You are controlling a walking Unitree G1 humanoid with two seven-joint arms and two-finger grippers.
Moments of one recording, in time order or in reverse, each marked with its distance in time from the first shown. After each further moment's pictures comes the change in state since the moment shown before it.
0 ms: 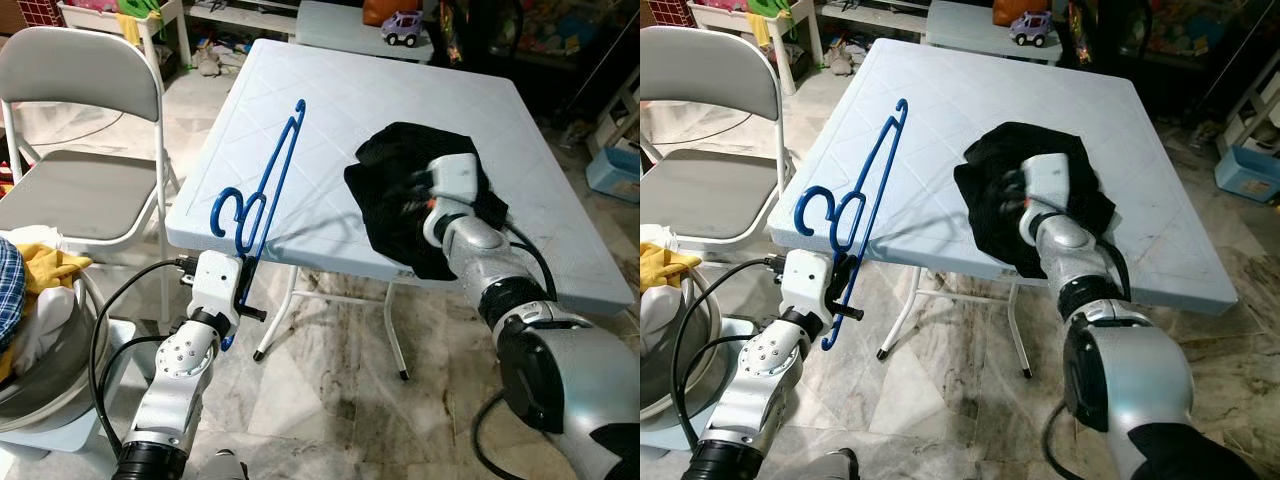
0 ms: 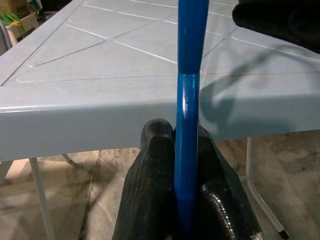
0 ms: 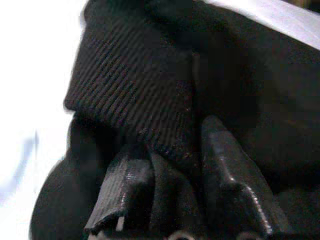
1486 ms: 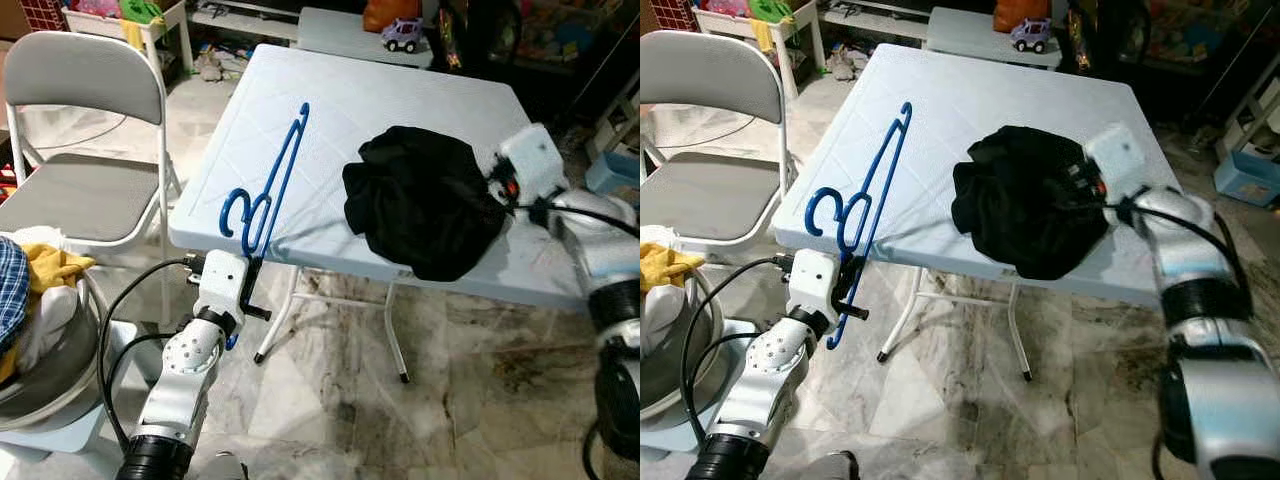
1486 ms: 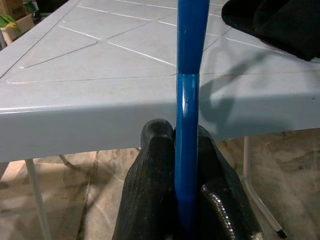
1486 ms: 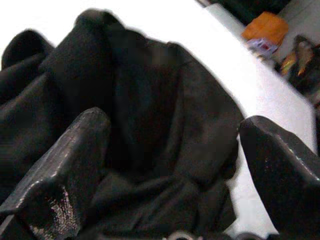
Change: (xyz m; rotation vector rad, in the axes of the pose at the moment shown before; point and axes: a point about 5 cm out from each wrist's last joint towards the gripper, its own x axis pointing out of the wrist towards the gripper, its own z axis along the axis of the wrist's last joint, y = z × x) left arm 0.006 -0.006 -0.002 -0.001 0.006 -0.019; right arm -0.055 -0.091 0.023 -0.246 -0.045 0.111
